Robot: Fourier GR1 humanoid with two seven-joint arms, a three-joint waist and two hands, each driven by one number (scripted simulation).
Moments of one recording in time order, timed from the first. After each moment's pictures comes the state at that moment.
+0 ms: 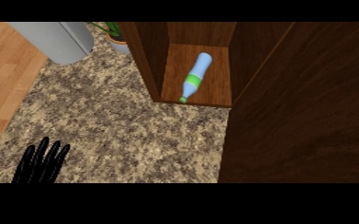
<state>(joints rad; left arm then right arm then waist) 0.35 0.76 -0.49 -1.72 0.85 -0.09 -0.84 0.78 -0.51 0.62 -2.51 0.03 0.38 -0.27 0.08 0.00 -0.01</state>
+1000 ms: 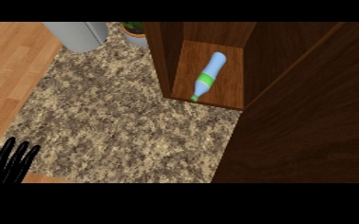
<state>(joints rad) 0.40 0.91 -0.38 -1.70 0.90 -0.26 -0.87 0.31 -0.48 0.63 -2.48 -0.01 0.41 0.00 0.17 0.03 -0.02</state>
